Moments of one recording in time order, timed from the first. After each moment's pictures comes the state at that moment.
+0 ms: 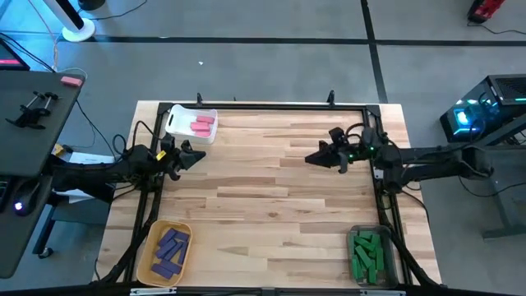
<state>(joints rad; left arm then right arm) 0.12 0.19 0.01 0.41 -0.03 -0.65 -0.22 0.95 0.42 0.62 -0.42 0.88</state>
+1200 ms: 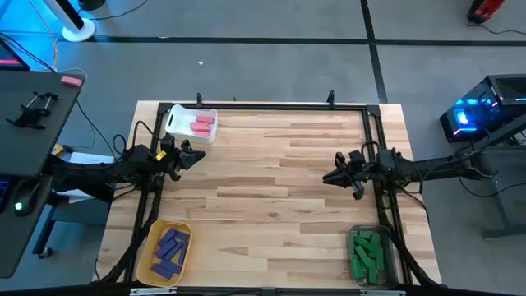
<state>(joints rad) 0.12 0.19 0.01 0.41 -0.03 -0.63 -0.01 0.53 0.07 0.54 -0.22 0.50</state>
